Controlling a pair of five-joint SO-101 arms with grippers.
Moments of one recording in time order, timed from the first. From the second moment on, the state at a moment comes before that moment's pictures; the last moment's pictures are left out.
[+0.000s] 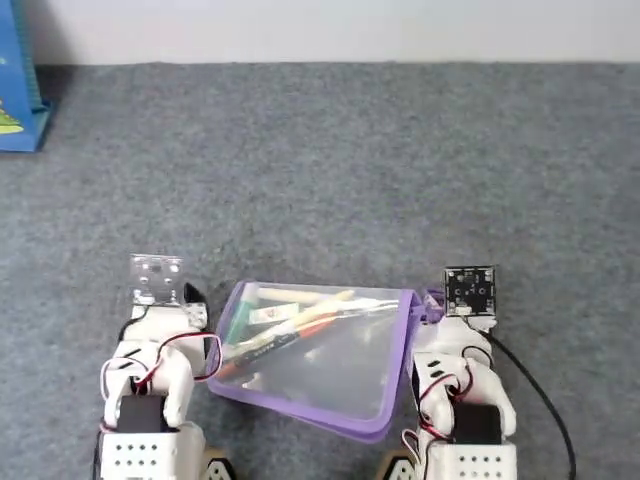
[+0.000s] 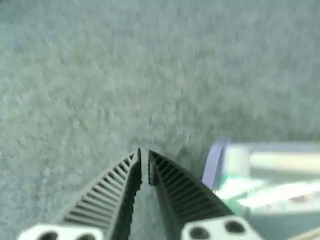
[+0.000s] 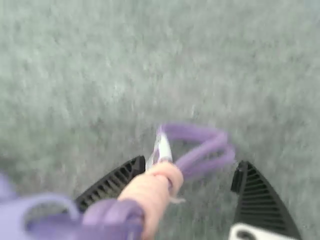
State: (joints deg) left arm -5.4 -90.8 96.7 46.7 1.0; right arm -1.5 -102.3 95.5 59.1 0.1
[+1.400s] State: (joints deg) left arm -5.3 -90.8 97.1 53.2 0.1; right arm 6.9 -102.4 95.5 74.2 4.2
